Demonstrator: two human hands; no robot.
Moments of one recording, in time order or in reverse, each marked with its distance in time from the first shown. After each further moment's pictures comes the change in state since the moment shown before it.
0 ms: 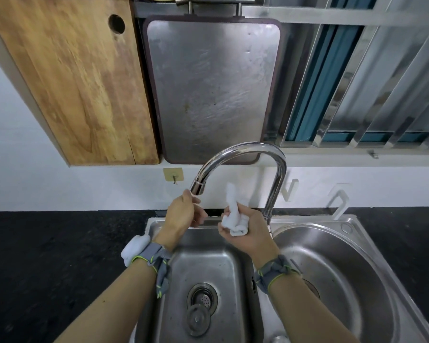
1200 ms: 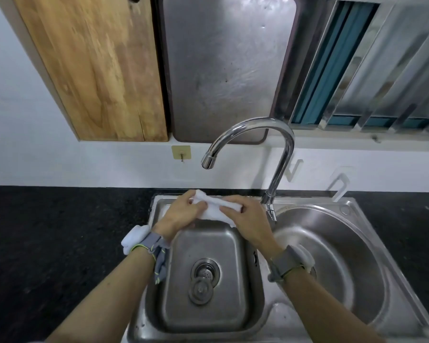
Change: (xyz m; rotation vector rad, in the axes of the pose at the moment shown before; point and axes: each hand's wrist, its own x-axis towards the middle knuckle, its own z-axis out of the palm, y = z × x) left_hand -0.038 -0.038 -0.030 0.210 -0.144 0.018; right_hand -0.023 0.039 -0.026 -1.476 0.102 -0.875
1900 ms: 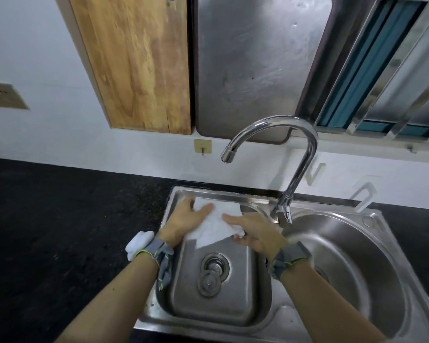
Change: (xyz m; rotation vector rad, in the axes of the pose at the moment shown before) left_hand -0.027 -0.034 -0.012 0.012 0.124 -0.009; right_hand -0.006 0.000 0.025 0.577 -0.310 0.821
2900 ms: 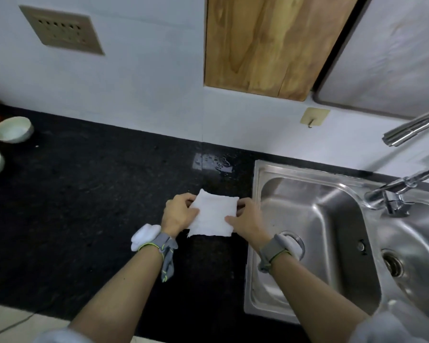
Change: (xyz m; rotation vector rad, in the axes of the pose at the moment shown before) left_hand 0.041 -0.193 -0.240 0.317 0.052 -0.178; right_hand 0.103 0.117 0.260 -0.820 0.291 -0.247
